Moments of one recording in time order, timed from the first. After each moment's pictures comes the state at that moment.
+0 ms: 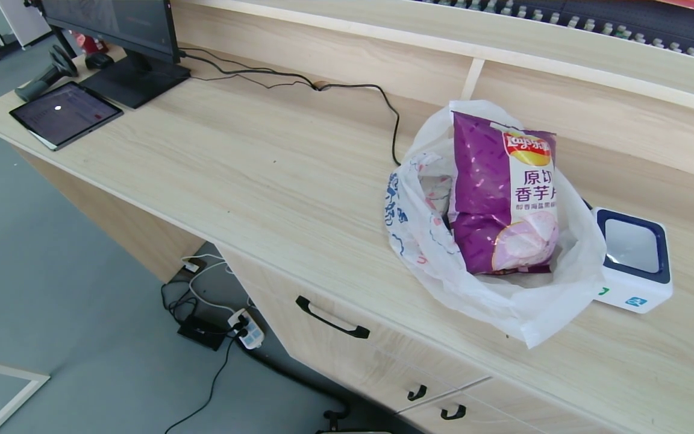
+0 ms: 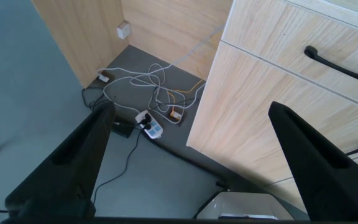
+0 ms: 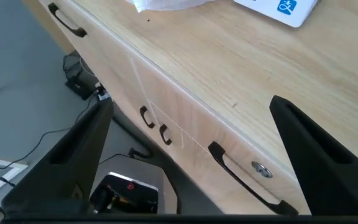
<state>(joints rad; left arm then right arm) 0.00 0.00 0.00 0.00 0.00 -0.01 -0.04 0.06 0.00 -0.04 0.35 -0.09</state>
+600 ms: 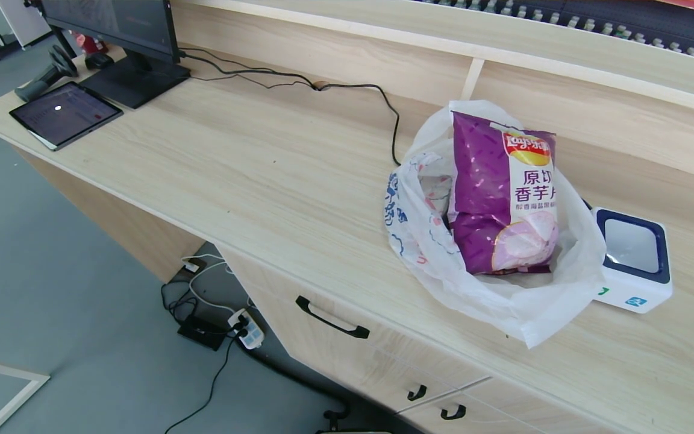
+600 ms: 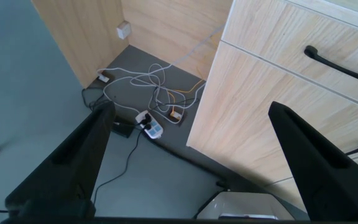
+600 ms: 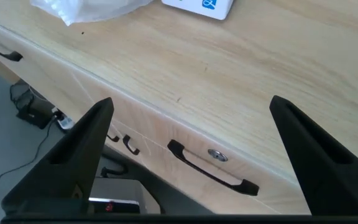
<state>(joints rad) 0.00 0.00 0.00 0.00 0.00 0.00 -0.01 0.00 0.00 0.00 0.05 0.00</state>
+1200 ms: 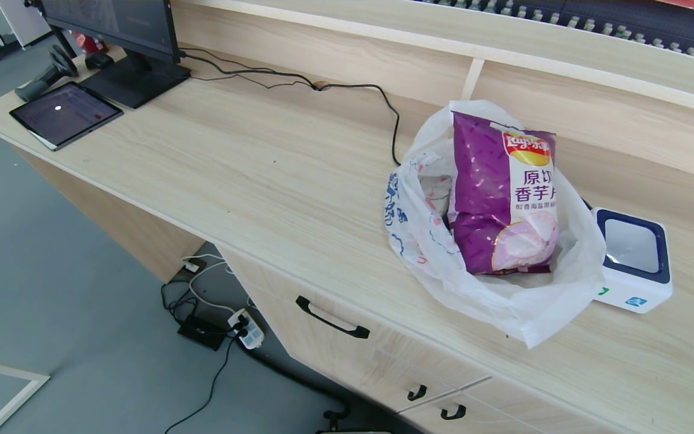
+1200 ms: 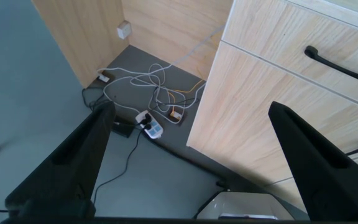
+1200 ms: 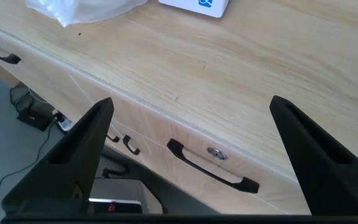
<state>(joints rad) 0.00 0.00 0.00 0.00 0.00 -0.01 0.00 0.00 0.00 0.00 0.05 -0.01</state>
